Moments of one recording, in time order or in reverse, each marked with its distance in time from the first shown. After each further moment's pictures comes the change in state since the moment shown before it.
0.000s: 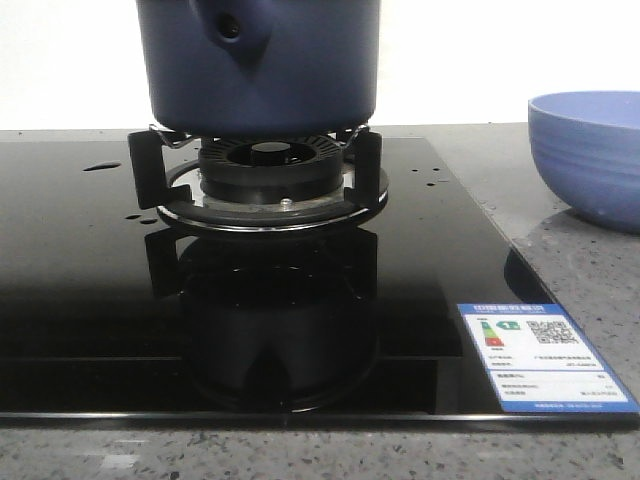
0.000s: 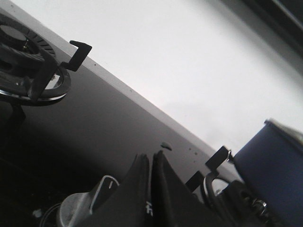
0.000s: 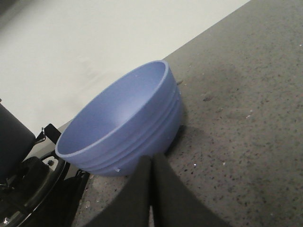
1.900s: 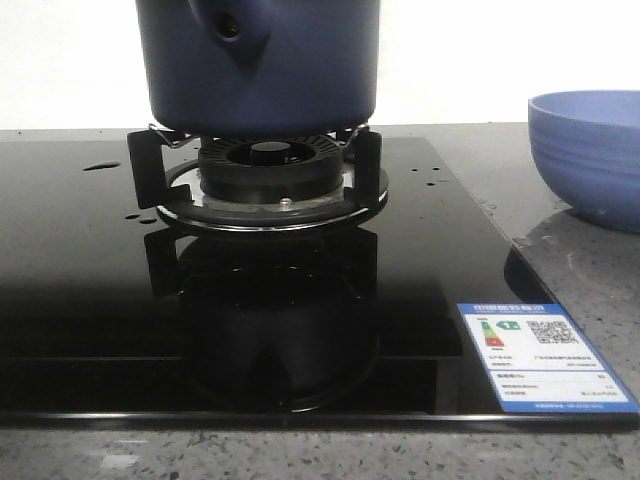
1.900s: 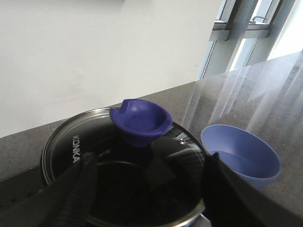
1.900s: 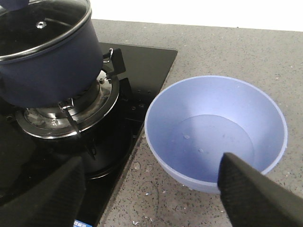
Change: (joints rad) left arm -0.144 1.147 -0.908 -0.924 0.691 1.512; right arm 0.120 0.578 -0.716 -0.059 0.541 -0.438
